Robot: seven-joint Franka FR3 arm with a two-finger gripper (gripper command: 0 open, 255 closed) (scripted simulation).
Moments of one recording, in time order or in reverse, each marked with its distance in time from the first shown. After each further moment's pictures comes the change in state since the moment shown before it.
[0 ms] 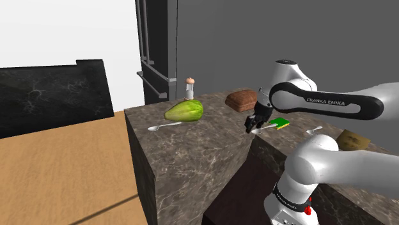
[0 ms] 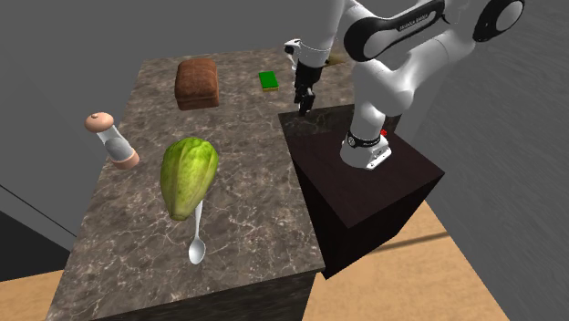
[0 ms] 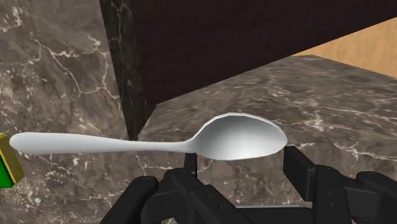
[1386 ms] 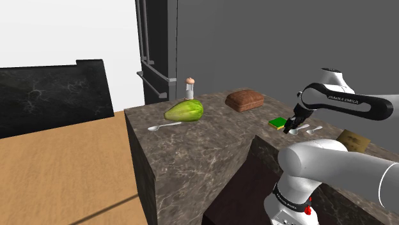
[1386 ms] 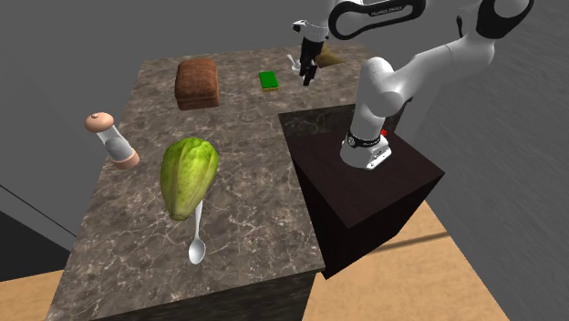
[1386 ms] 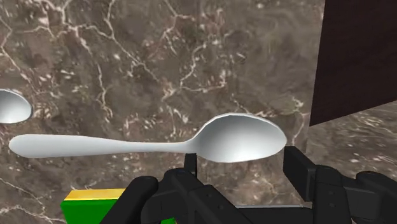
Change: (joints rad) arm -0.359 0.035 -0.568 0.077 -0.438 0.012 -0.527
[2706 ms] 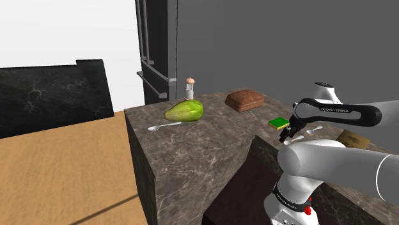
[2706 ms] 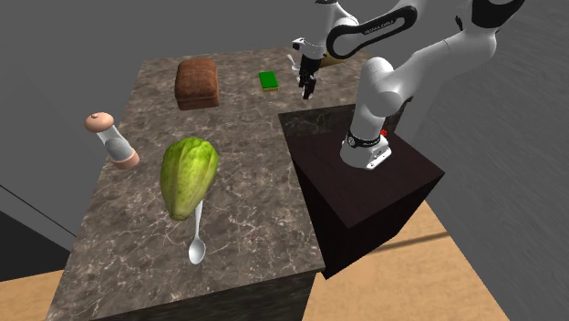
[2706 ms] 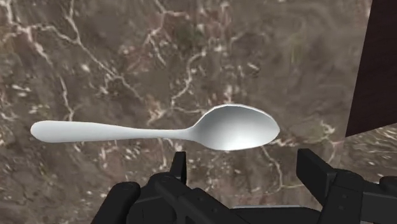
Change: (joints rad) arm -0.035 0.098 -0.126 -0.104 -0.125 0.193 0.004
